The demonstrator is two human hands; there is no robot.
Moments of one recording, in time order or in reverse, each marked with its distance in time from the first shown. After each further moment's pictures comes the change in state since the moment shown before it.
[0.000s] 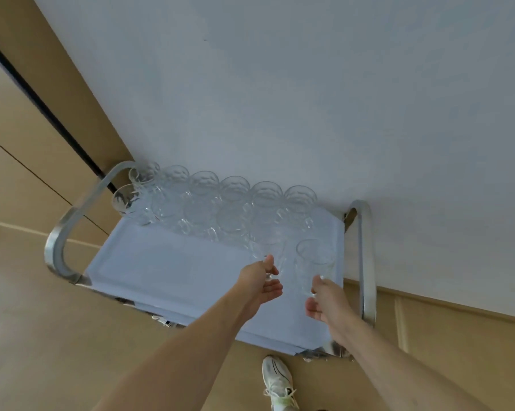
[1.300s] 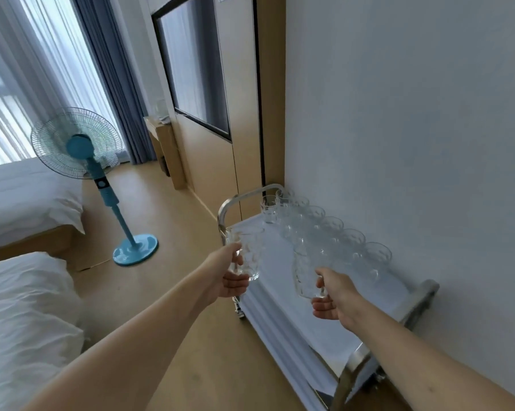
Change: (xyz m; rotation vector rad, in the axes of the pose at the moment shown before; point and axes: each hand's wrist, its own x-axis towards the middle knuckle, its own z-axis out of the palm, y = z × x) left_hand -0.290 -0.099 -0.013 -0.304 0.620 0.347; right_hand -0.158 -0.052 -0.062 -0.501 -0.612 -0.315
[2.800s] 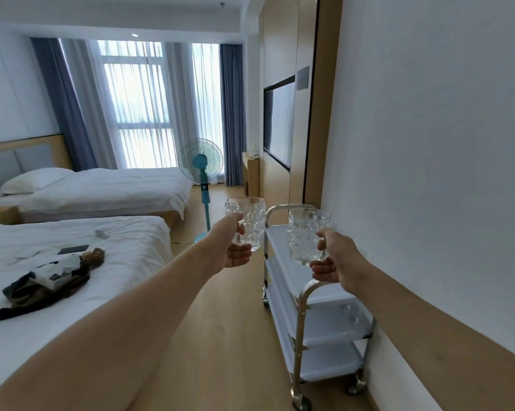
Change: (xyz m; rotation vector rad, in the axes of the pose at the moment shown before) left_hand -0.492 -0.146 0.163 -0.268 0.341 0.252; right_hand -0.363 0.061 -0.266 -0.153 -0.344 -0.384
